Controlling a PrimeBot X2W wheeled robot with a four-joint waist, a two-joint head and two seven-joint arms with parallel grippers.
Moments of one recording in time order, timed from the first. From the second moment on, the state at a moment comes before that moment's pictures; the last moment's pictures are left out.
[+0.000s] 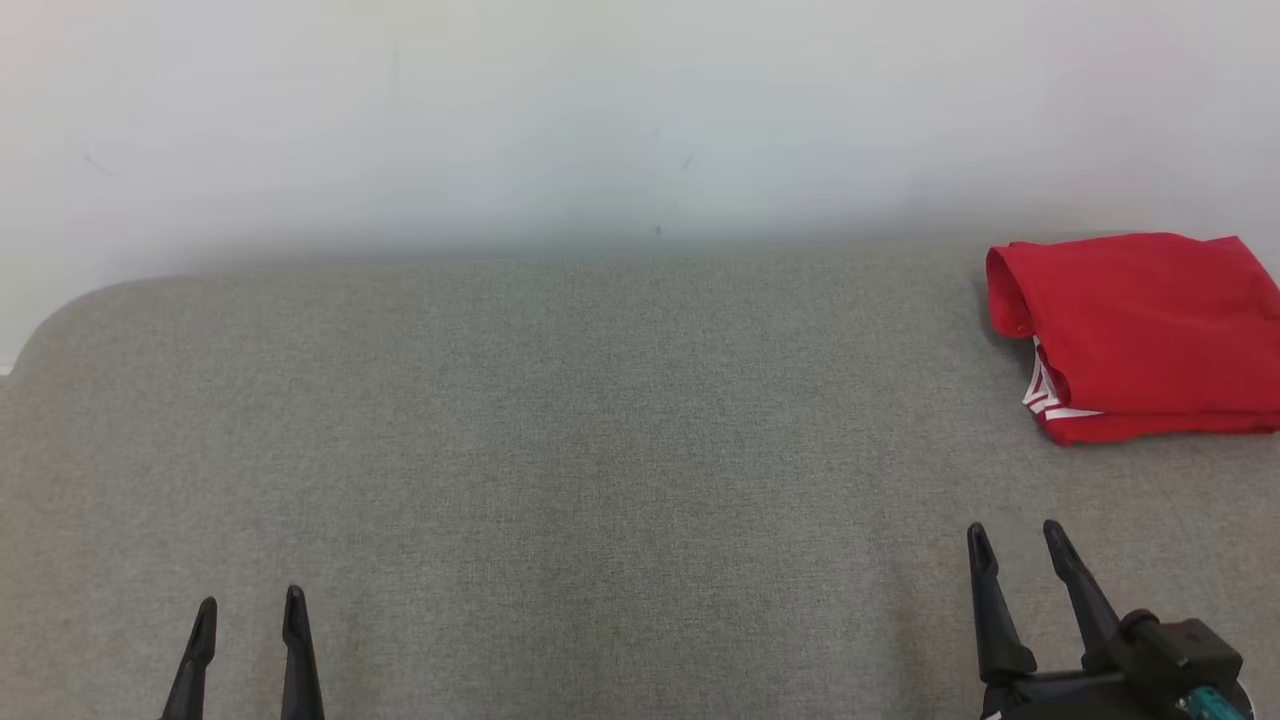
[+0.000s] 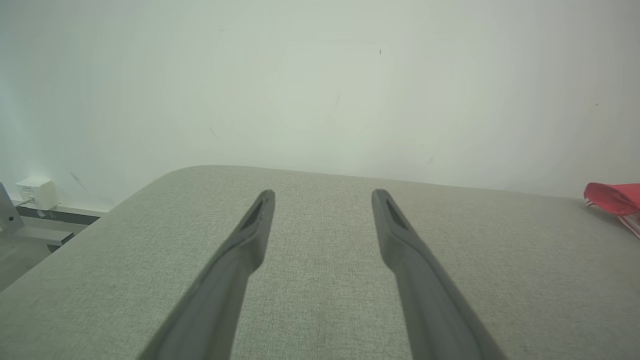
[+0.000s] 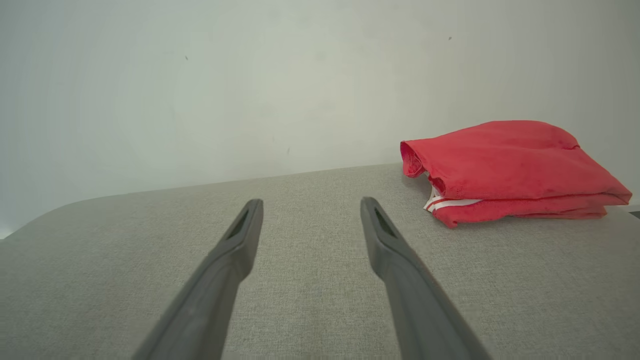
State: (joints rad) left arm 0.10 0.07 0.09 0.03 -0.19 -0.11 -0.26; right arm 0.01 -0.09 0.02 0.13 0.22 0.13 -0.19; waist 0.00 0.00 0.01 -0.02
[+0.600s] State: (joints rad) left arm 0.11 0.08 0.09 0.08 -0.19 -0.12 -0.26; right arm 0.06 -0.07 0.03 0.12 0.20 0.13 -0.19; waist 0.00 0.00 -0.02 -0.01
